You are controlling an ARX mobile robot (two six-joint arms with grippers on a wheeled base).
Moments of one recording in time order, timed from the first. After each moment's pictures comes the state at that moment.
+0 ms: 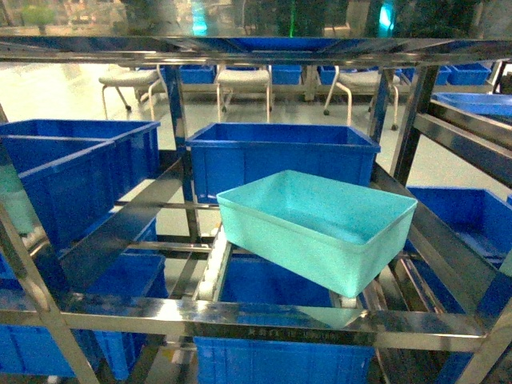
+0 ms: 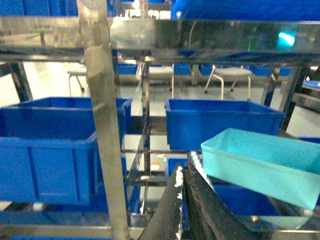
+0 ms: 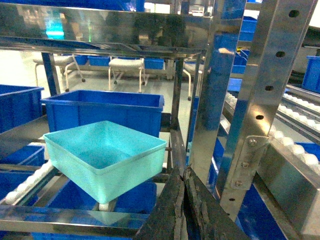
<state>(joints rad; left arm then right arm) 0.00 0.01 0.02 0.01 0.00 -0.01 0.00 0.16 0.01 0.16 0.00 -0.01</state>
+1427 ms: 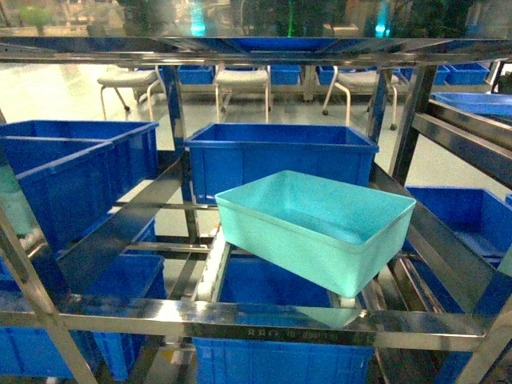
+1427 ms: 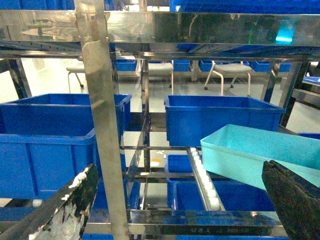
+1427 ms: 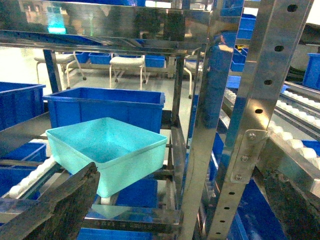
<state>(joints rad) 0.00 0.01 0.02 0.00 0.00 -0.01 0.00 0.00 0.01 0.00 0.00 -0.01</state>
